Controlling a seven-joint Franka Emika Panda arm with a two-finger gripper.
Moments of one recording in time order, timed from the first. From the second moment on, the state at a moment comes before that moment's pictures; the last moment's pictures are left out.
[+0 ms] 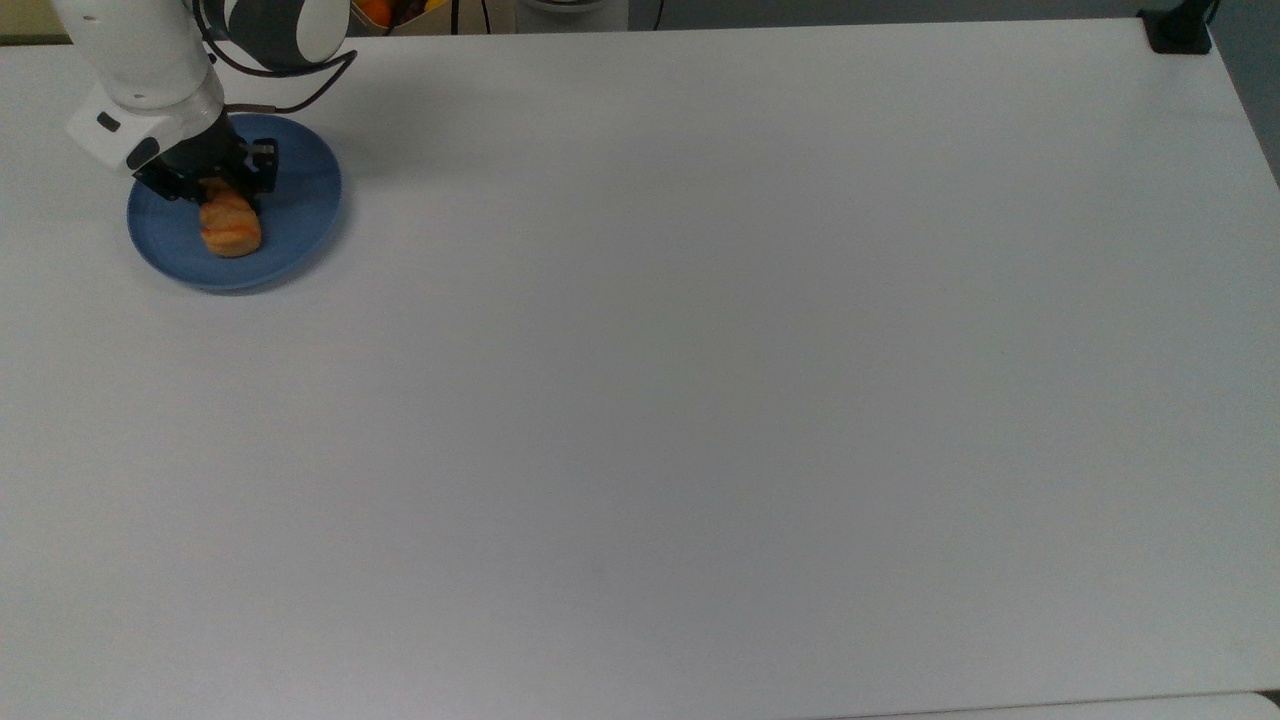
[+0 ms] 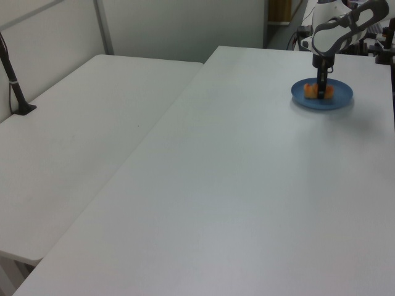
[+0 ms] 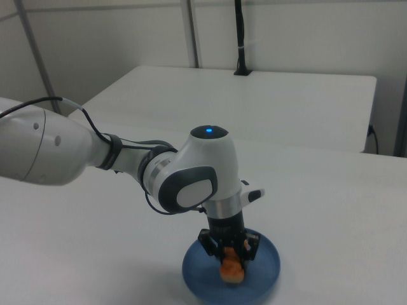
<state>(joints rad) -0.10 0.36 -0.39 -1.93 0.03 2.28 -0.72</state>
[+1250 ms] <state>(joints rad) 0.04 -0.08 0.08 -1.86 0.06 1.52 -0.34</state>
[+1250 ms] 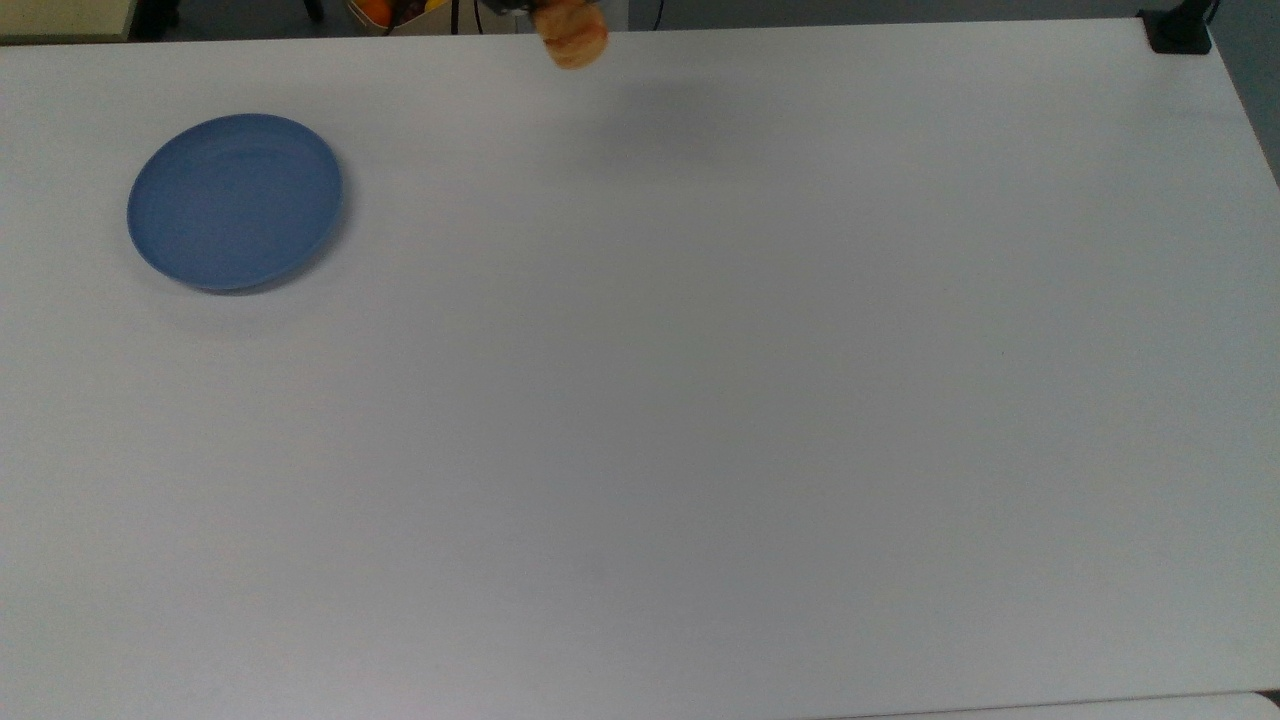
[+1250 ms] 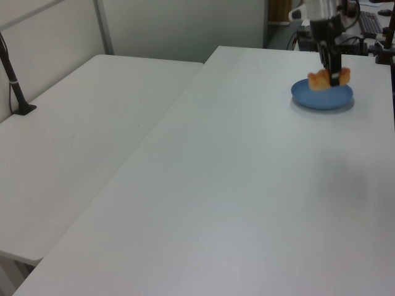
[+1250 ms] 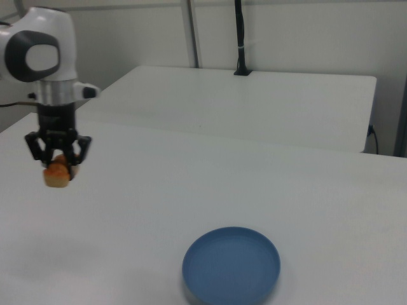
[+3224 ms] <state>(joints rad) 0.25 0.25 0.40 -2.10 0.03 2.25 0.37</state>
